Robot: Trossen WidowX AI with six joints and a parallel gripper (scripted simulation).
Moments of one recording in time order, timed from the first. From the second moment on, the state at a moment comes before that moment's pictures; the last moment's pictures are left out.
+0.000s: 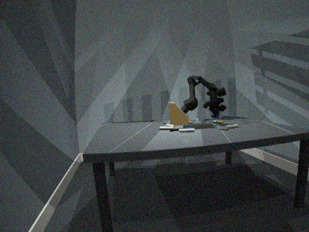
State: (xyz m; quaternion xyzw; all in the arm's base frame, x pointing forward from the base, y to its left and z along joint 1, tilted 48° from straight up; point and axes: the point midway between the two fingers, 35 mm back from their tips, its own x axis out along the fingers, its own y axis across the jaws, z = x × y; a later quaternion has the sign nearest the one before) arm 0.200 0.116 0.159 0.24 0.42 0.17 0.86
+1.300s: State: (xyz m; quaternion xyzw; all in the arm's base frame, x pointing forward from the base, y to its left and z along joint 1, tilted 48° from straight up) arm 0.273 0.027 0.114 -0.22 0.57 0.19 0.77
